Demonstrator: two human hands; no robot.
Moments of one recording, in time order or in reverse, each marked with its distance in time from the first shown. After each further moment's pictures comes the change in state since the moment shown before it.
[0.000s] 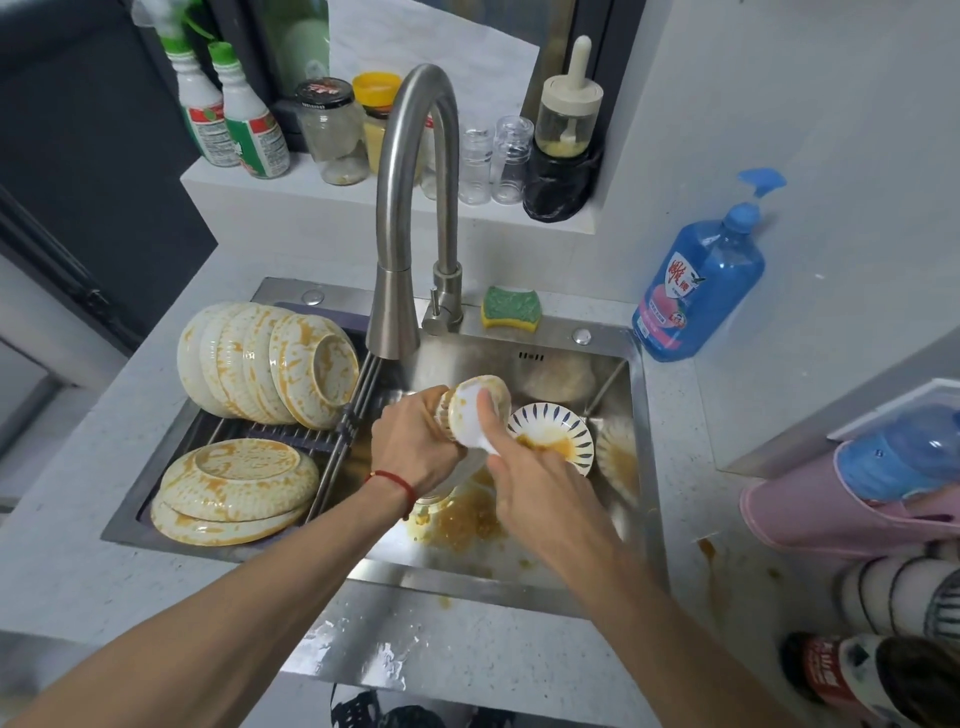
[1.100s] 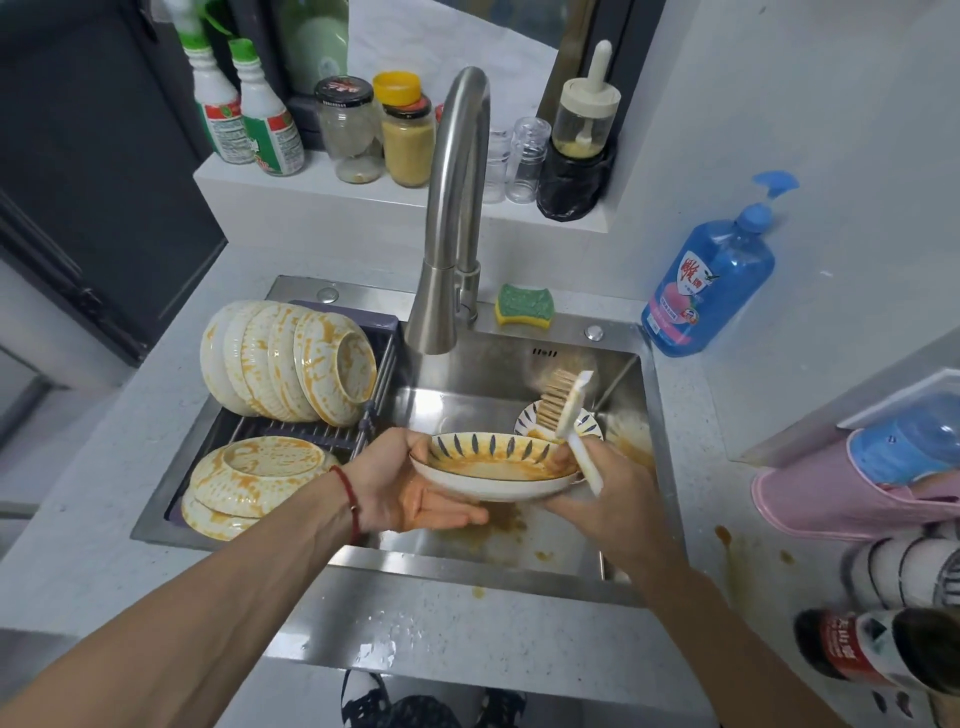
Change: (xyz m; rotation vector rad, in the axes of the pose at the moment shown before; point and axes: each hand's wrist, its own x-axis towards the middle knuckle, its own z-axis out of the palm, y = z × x) left_hand -0.002 -0.057 -0.044 -0.946 -0.840 -0.822; right_hand -0.015 0.042 0.026 0.301 0.348 -0.028
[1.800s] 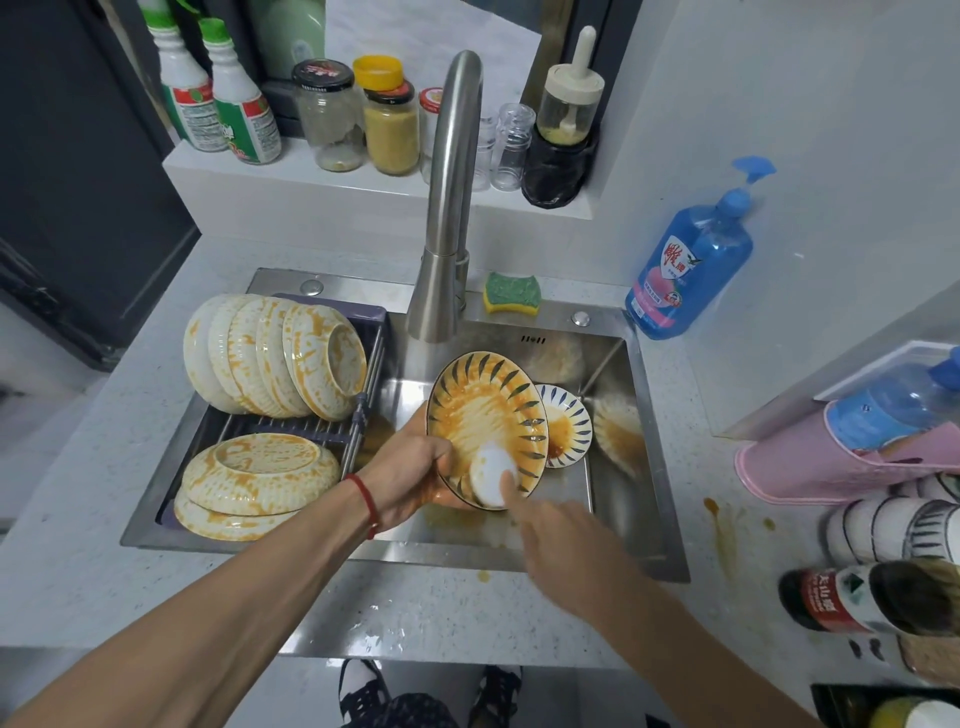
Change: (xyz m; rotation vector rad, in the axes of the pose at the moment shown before) left_hand -0.006 -0.011 0.015 0.140 0.006 0.415; right_hand -0.038 -0.058 0.024 -0.492 -0.516 0.123
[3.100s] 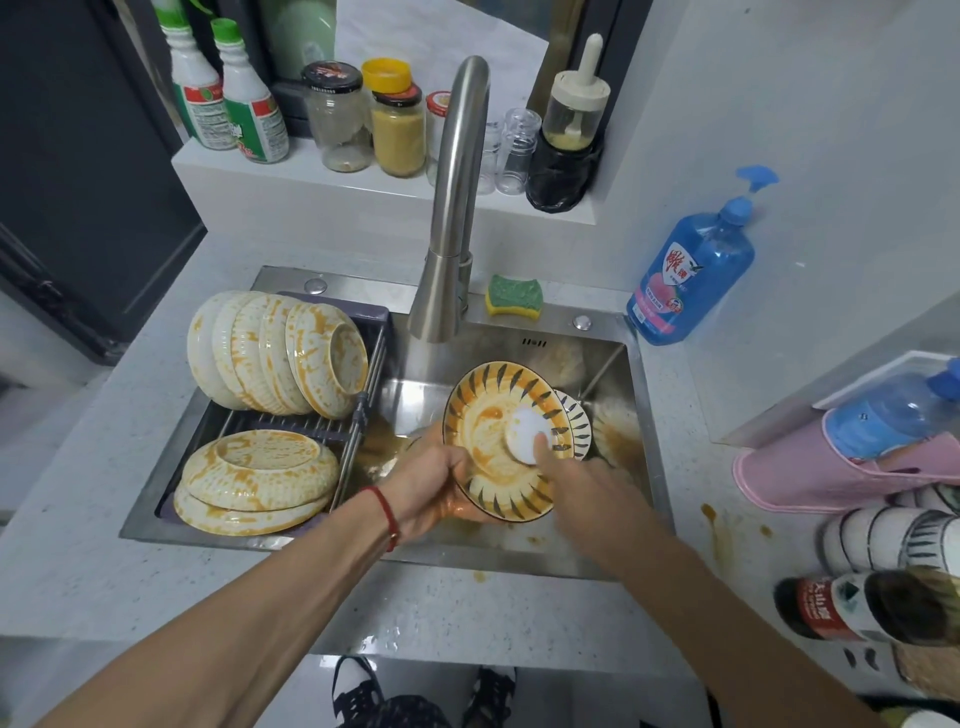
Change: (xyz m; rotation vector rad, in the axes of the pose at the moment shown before) left_hand -0.003 -0.011 0.022 -0.083 0.012 -0.053; right_hand 0.013 0.013 -0.038 -0.158 0.020 0.057
